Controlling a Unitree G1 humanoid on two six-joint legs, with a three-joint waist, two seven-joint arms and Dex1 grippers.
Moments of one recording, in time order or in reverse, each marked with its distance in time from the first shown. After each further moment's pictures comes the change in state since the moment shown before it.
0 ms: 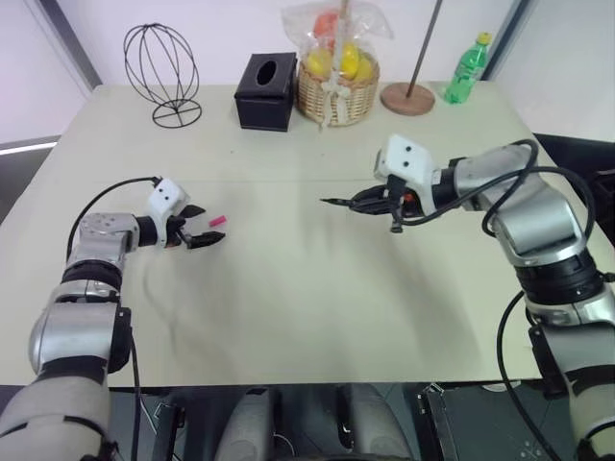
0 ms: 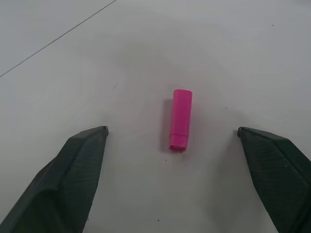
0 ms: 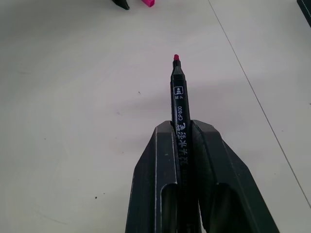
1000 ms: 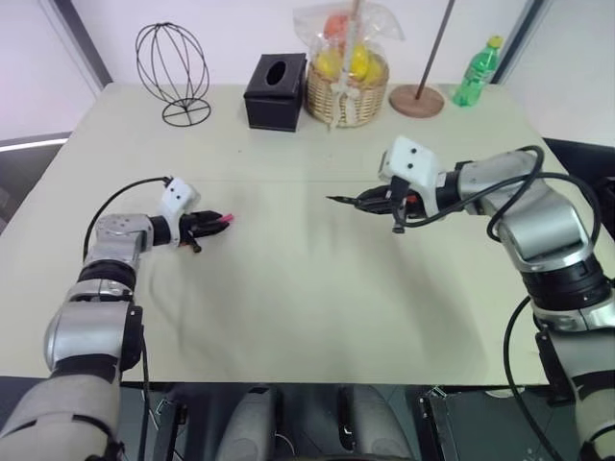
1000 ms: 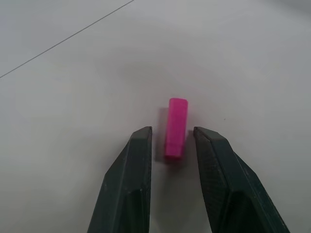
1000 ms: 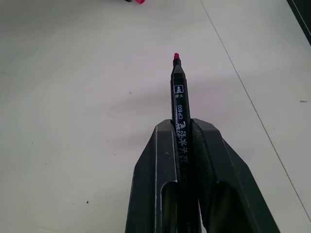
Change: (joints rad) left arm -0.004 -0.058 0.017 0.003 0.004 -0.008 0.020; right arm 0.028 -0.026 -0.001 -0.027 0.020 0.011 -0.066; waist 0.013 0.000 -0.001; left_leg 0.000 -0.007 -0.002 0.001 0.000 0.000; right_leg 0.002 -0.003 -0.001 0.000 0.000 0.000
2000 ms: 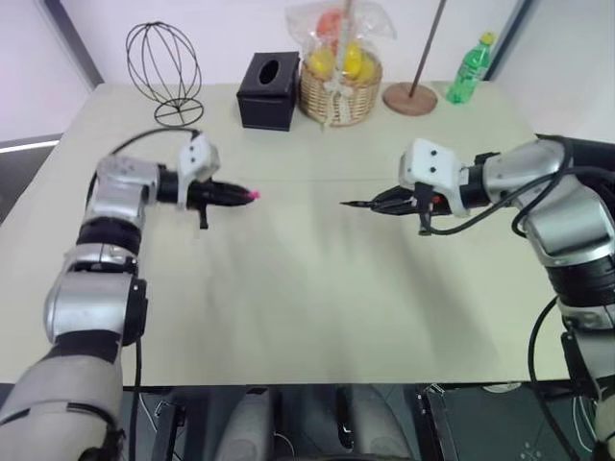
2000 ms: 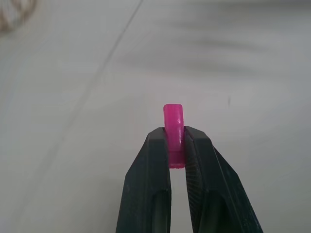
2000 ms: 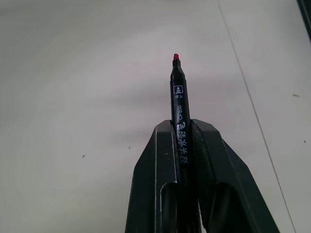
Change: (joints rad) left arm -0.197 0.001 -0.061 -0.212 0.010 0.003 -0.412; right arm -0.018 -0.114 0.004 0.082 -0.005 -0.227 0.171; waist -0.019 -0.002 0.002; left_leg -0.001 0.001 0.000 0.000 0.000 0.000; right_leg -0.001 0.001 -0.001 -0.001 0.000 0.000
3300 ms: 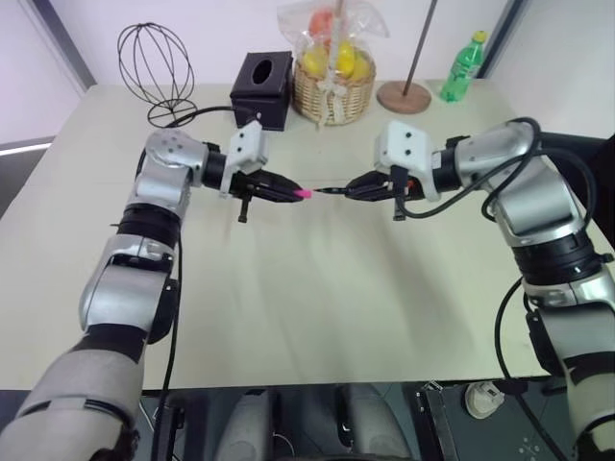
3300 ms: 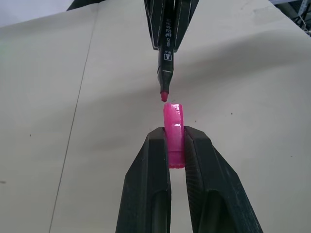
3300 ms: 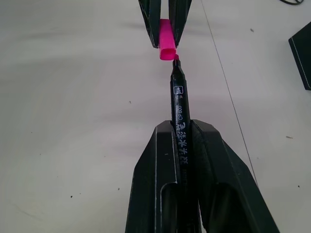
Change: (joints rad) left arm -0.009 -0.130 -0.085 -0.148 -0.101 0.033 -0.019; right arm -0.101 0.152 0.016 0.094 -0.038 -0.024 -0.011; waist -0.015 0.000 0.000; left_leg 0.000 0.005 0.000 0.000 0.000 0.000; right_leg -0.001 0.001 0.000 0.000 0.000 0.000
